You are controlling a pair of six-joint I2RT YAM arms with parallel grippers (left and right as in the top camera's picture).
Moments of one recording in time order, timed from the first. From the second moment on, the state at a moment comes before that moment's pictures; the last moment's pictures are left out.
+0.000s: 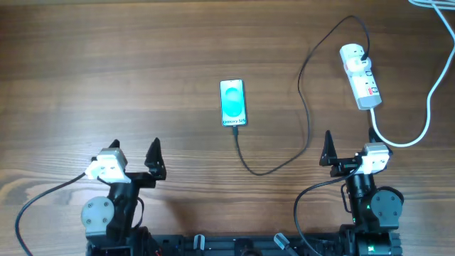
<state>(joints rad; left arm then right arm) 0.06 0.02 0.22 -0.34 0.15 -0.25 -0.01 0.02 0.01 0.00 -0.07 -0.01</state>
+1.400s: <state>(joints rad) 0.07 0.01 0.01 -0.07 -0.01 -0.06 -0.01 0.02 0.01 0.00 -0.07 -0.01</state>
